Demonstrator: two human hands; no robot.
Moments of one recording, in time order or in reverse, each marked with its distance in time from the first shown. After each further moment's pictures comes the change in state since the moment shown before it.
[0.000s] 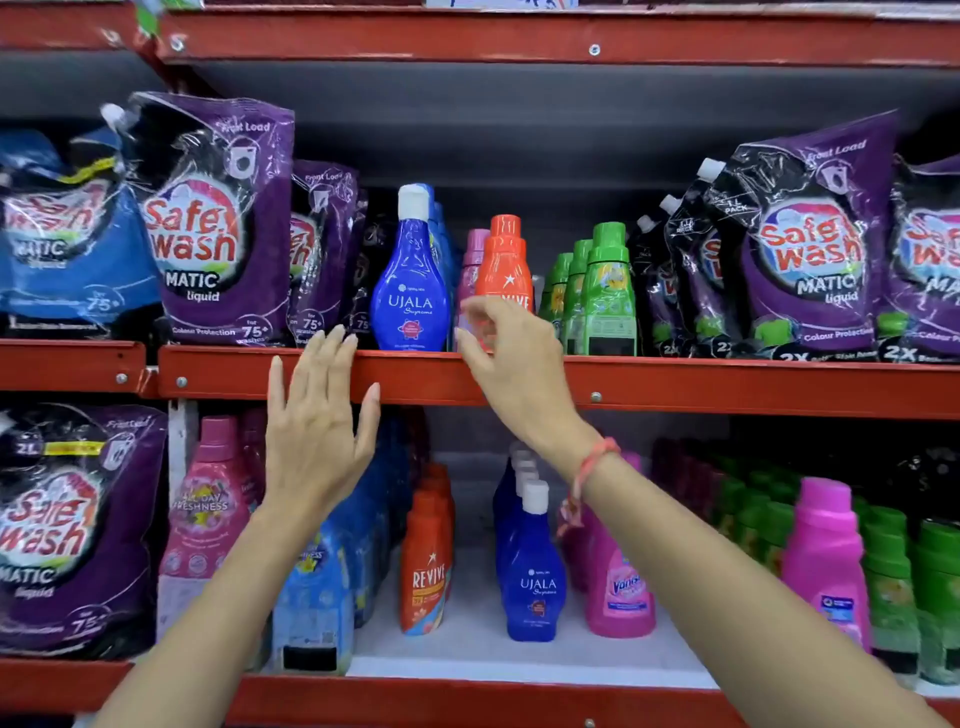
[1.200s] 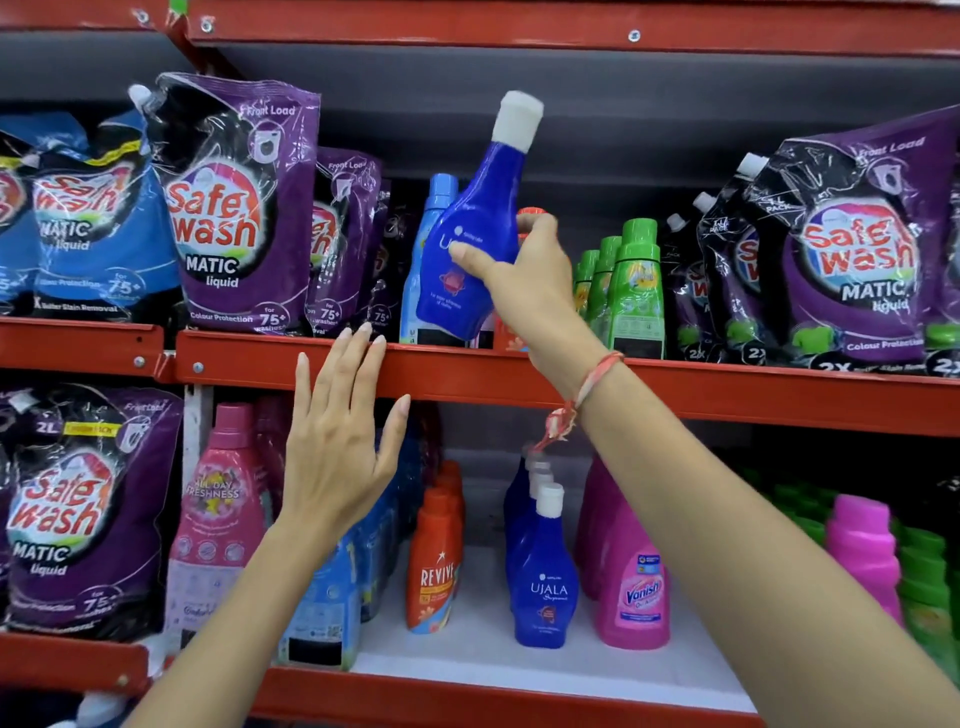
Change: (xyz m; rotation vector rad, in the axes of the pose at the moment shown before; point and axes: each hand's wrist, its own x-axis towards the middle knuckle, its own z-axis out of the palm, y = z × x) left_hand -0.013 0.011 -0.003 -0.082 0.056 0.046; right_hand 0.055 -0.020 -0.002 0.505 -0.003 0.335
